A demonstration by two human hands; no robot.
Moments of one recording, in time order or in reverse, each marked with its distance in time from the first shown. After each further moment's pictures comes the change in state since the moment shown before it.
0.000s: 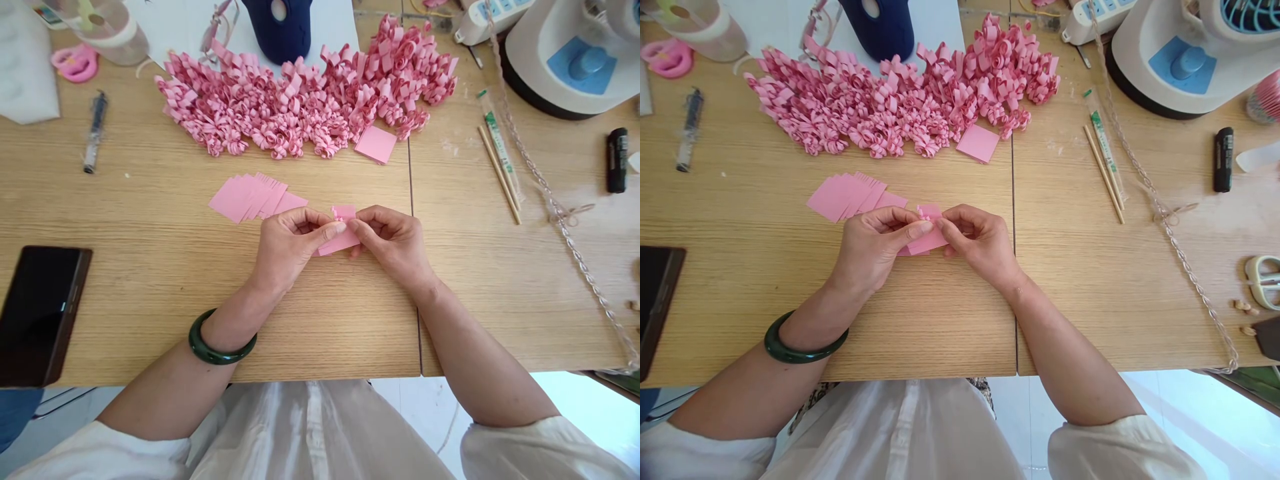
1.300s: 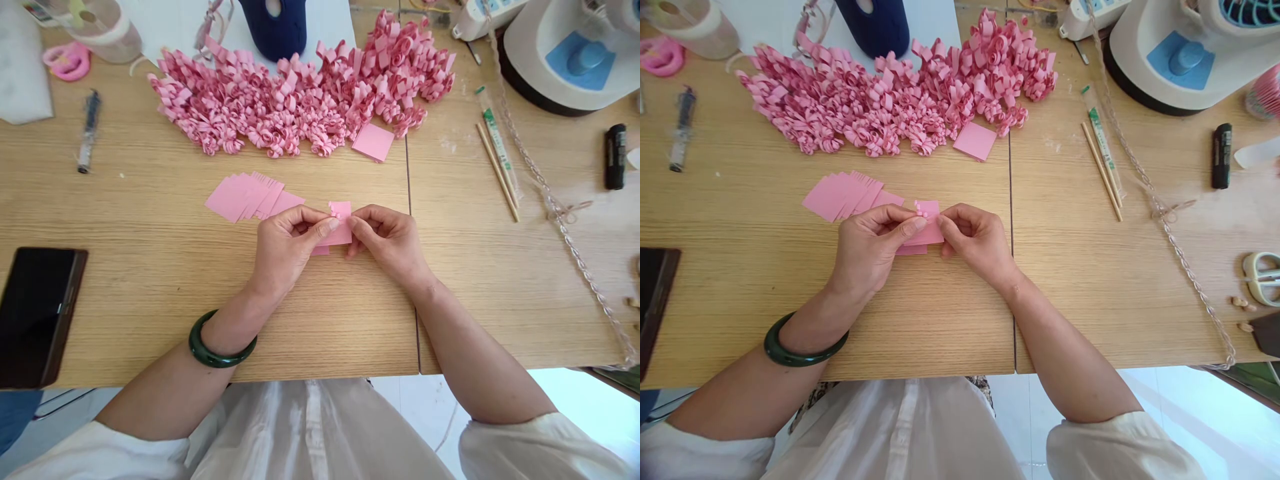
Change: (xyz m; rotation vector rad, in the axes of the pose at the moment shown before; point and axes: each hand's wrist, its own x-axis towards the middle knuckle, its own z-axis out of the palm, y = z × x) left_hand -0.002 -0.001 0.002 0.075 0.020 0.087; right_hand 0.000 0.000 -0.001 -0.027 -0.006 0.062
